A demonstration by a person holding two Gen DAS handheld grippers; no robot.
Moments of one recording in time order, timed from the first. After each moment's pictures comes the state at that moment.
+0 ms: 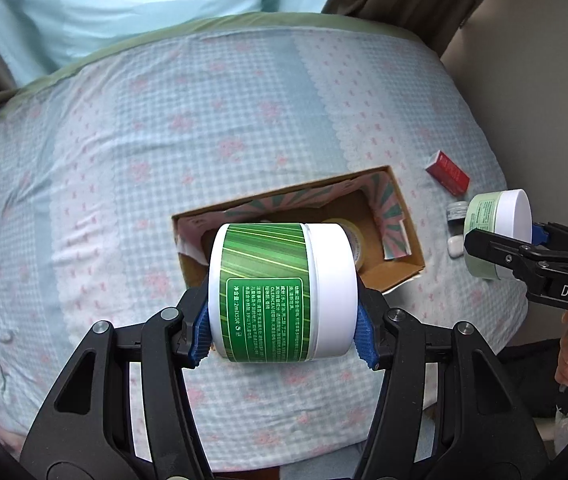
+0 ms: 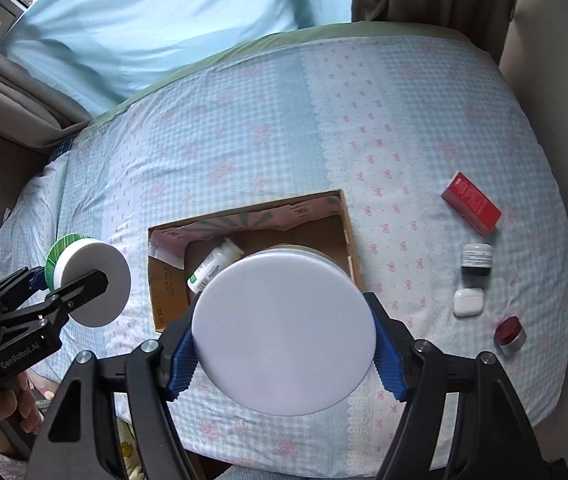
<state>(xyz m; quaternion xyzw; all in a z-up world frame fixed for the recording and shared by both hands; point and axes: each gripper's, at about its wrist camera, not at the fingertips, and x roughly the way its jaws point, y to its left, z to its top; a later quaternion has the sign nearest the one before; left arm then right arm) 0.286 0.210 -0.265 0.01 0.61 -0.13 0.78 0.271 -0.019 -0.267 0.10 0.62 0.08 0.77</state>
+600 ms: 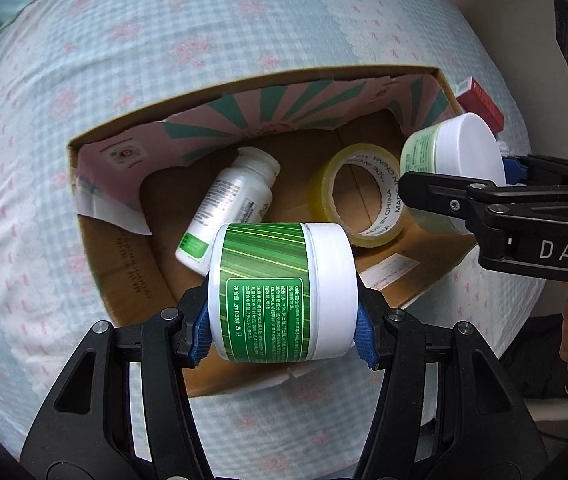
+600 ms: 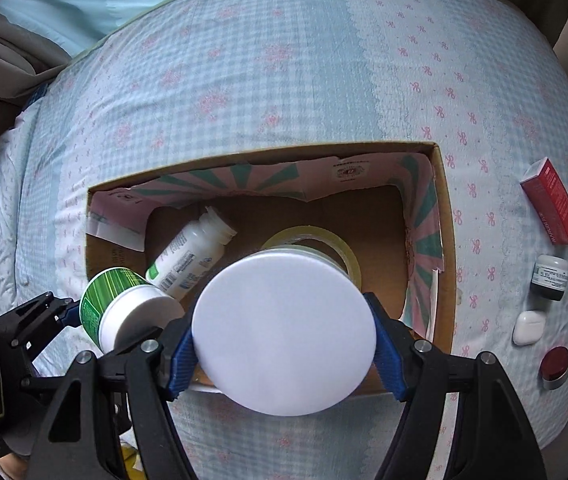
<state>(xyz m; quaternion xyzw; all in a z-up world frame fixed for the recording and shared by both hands) 0.290 0.184 -0.430 0.02 0.66 -0.18 0.72 0.314 0.033 -0.409 0.04 0.68 0.08 0.73</state>
